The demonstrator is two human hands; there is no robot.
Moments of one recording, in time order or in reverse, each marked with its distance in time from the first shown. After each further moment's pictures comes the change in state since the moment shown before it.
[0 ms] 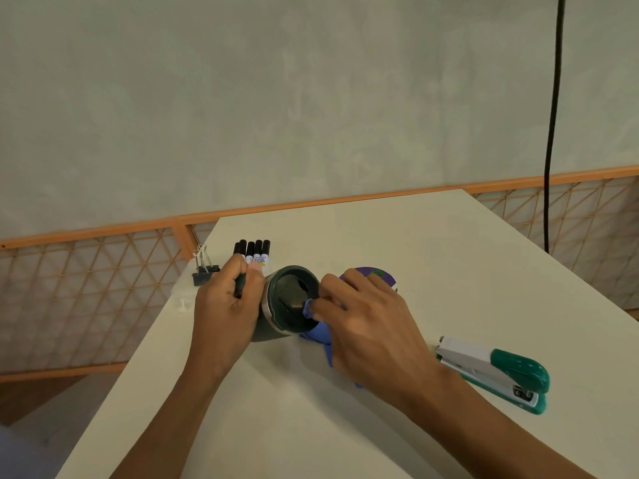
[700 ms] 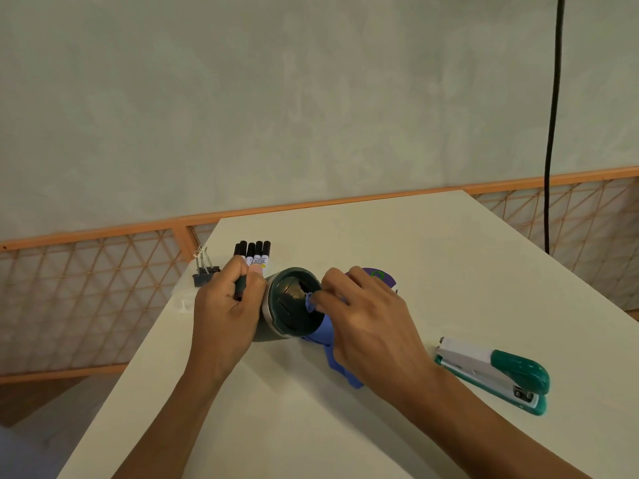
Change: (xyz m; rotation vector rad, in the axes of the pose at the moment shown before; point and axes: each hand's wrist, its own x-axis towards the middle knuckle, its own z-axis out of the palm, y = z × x) left_hand -0.001 0.002 0.001 0.015 0.021 0.012; right_hand 0.000 0.002 0.003 0.000 0.031 0.079
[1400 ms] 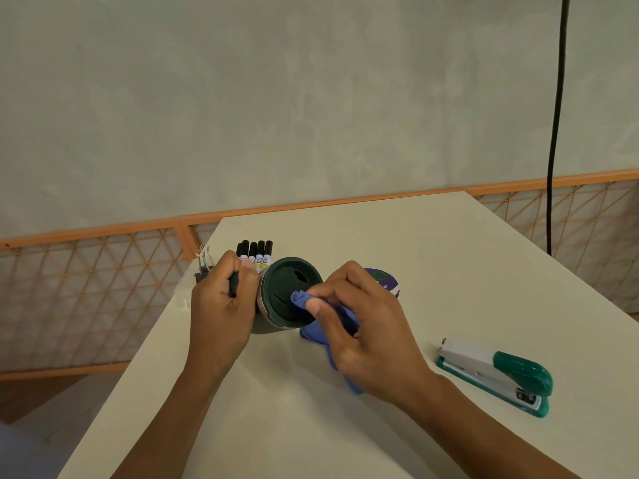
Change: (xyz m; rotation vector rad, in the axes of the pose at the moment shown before) left_hand 0.002 0.006 -0.005 -0.064 0.051 0.006; right_hand -0.004 -0.011 0.002 0.659 0.149 0.221
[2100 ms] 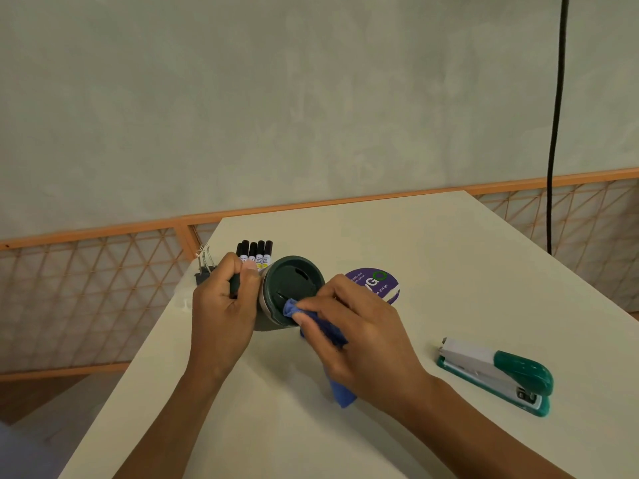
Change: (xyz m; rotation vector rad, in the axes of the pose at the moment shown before) left_hand -0.003 0.002 0.001 -0.016 -0.016 -0.015; right_hand -0.007 0.002 0.009 -0.275 0.010 -0.150
